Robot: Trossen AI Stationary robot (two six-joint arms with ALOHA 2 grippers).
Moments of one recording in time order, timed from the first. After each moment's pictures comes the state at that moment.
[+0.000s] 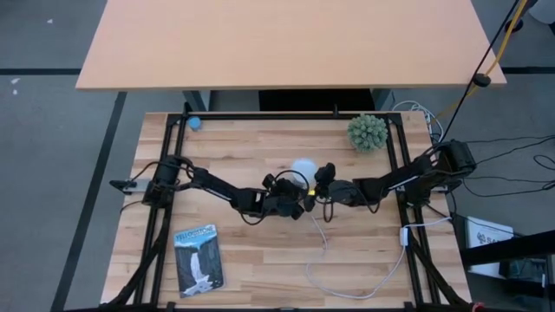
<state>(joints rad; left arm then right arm) -0.15 2.05 1.14 0.20 -0.65 -0.55 0.14 1.57 0.58 0.61 0.59 0.51</state>
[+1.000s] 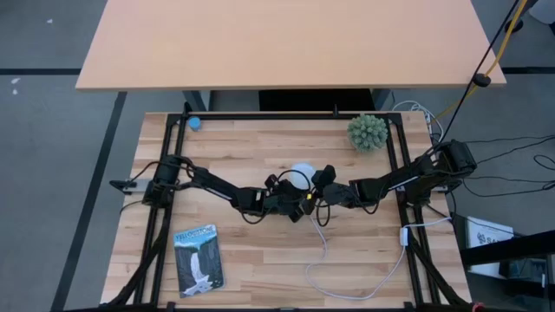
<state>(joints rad) -0.14 2.05 1.14 0.21 -0.56 -0.48 0.16 1.57 0.63 0.44 0.57 0.55</state>
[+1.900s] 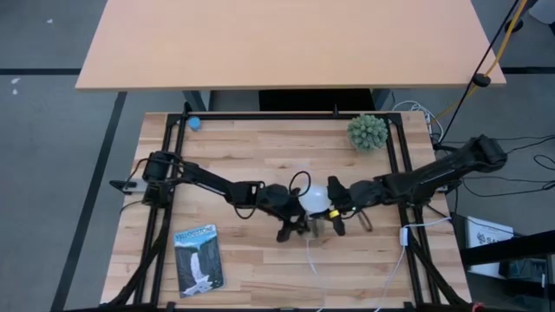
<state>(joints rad) -0.13 1.95 1.11 0.42 0.26 -0.07 0.26 1.20 0.64 0.16 0.13 0.43</state>
